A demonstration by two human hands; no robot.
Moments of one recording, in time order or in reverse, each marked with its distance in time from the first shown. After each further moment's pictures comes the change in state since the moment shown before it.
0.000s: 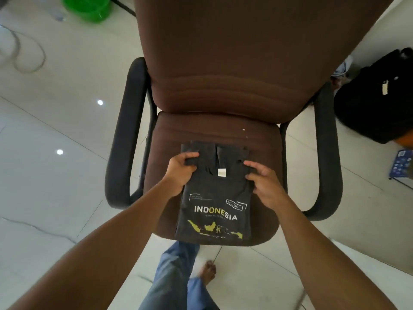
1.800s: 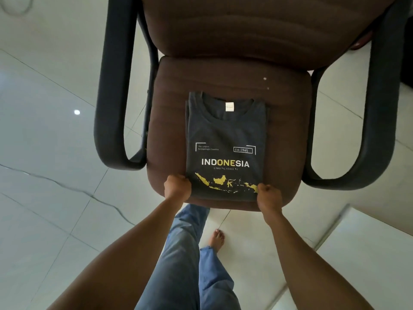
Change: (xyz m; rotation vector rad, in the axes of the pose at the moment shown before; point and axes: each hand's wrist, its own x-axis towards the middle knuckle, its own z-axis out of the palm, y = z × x) left_hand -0.052 -0.141 0.005 0.449 0.304 -0.516; right_hand 0.002 0.173 -0.011 -0.586 0.358 0.249
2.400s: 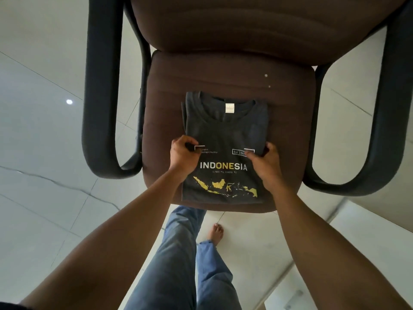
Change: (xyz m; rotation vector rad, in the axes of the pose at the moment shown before) left_hand 0.039 0.082 -0.006 -0.096 -0.055 0.409; right_hand 0.036 -0.095 -0.014 0.300 -0.128 -0.157
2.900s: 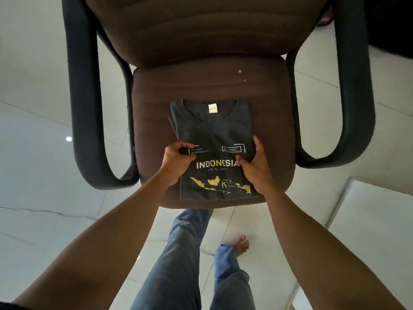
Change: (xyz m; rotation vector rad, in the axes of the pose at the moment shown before) left_hand -0.020 0.013 -0.006 -0.152 -0.163 -0.036; right_hand -0.037 0.033 -0.002 0.106 -0.079 -0.155
